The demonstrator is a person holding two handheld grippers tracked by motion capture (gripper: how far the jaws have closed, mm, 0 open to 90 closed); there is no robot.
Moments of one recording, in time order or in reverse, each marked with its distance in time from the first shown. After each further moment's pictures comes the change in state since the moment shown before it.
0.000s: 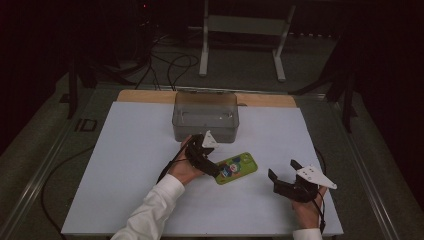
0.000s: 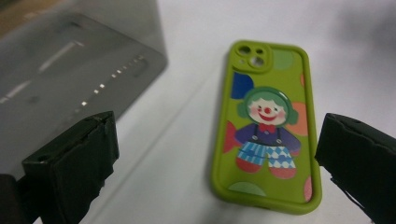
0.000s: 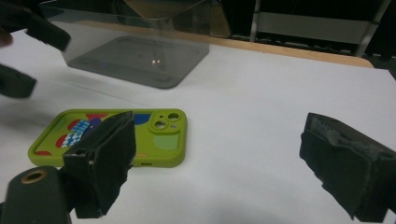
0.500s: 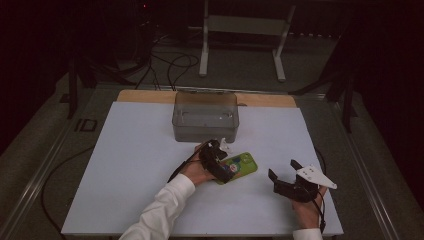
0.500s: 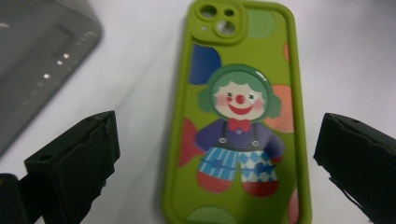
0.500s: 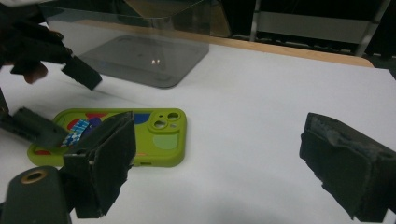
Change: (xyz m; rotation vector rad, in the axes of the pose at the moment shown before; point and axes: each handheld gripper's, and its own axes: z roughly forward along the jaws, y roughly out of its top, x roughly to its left) left arm -0.014 0.008 0.043 0.171 -0.103 0.047; right arm 0.000 0.000 0.000 0.003 0.000 0.001
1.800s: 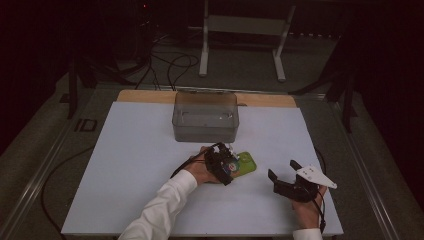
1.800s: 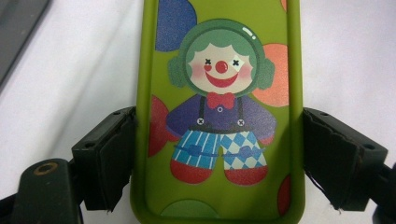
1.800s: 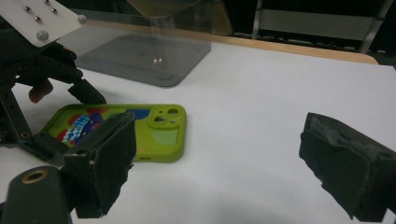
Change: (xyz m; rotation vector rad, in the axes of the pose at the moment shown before) left arm -0.006 0.009 0.006 0.184 0.013 0.064; right arm 0.000 0.000 0.001 0.004 0.012 0.010
